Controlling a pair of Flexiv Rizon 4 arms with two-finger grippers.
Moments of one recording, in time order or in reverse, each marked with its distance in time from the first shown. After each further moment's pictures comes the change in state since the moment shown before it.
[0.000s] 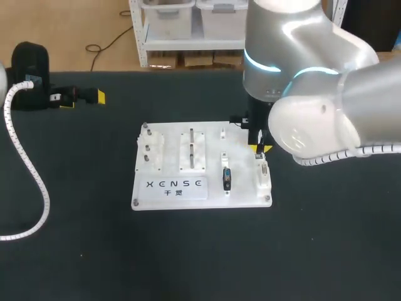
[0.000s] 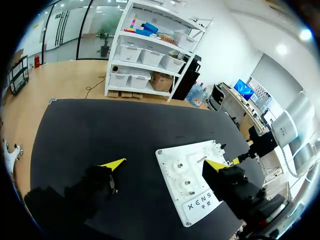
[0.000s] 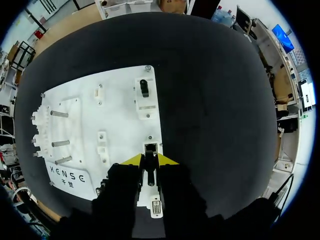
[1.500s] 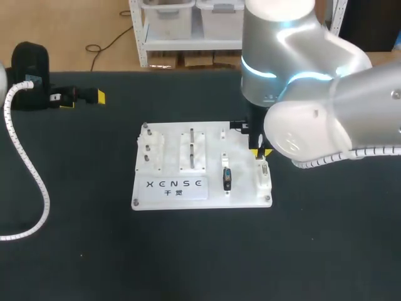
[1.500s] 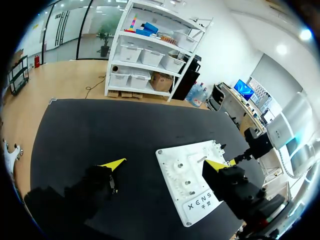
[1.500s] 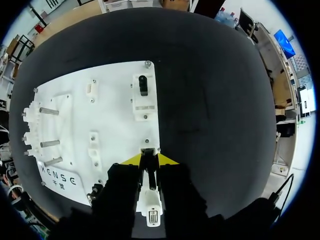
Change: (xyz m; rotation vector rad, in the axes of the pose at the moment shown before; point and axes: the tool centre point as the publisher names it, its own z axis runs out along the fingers) left arm 0.000 0.000 0.000 0.000 0.000 0.000; right arm 0.000 -0.006 0.019 0.044 0.022 -0.033
